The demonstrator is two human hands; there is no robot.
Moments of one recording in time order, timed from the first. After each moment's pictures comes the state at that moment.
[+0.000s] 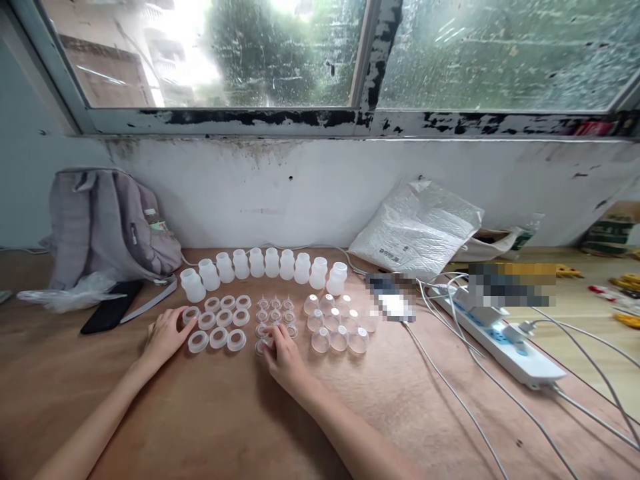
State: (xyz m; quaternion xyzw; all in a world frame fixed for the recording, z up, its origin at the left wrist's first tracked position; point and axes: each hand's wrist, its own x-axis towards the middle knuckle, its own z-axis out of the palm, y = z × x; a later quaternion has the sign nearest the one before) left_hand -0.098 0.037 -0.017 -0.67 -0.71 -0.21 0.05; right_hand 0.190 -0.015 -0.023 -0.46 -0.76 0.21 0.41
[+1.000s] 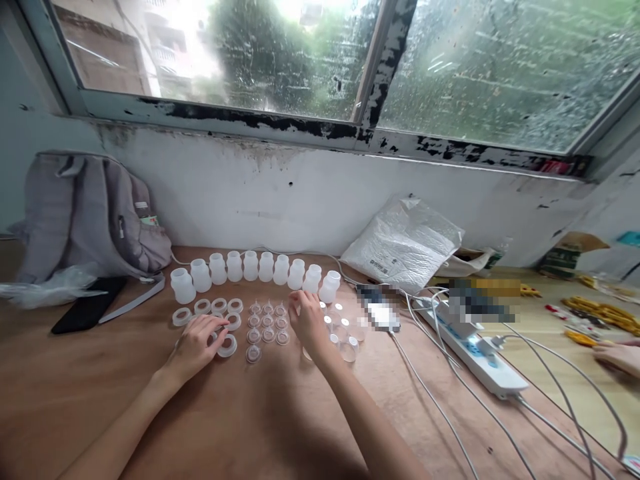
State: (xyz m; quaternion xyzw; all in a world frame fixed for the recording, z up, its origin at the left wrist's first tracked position) left_hand -0.013 0.016 0.002 -0.81 -0.47 -0.33 0.00; right_hand 0.240 0.040 0.041 -0.59 -0.72 0.01 0.37
